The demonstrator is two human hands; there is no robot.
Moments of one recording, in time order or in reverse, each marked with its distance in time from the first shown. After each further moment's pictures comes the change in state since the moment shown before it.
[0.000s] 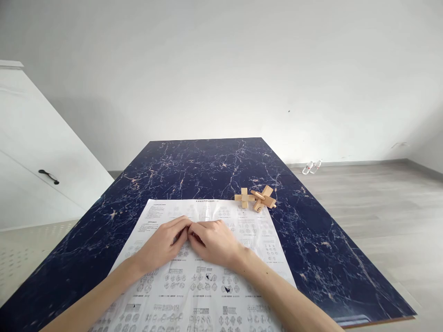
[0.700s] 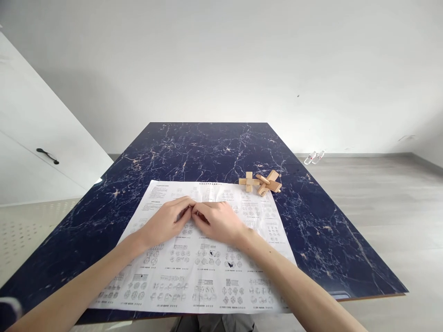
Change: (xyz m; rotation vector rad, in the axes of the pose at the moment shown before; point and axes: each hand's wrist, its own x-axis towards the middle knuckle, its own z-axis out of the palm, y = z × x) left_hand 0.003 0.004 0.001 -0.030 0.019 0.026; right_hand -0.004 -0.001 -0.009 0.049 -0.029 0.037
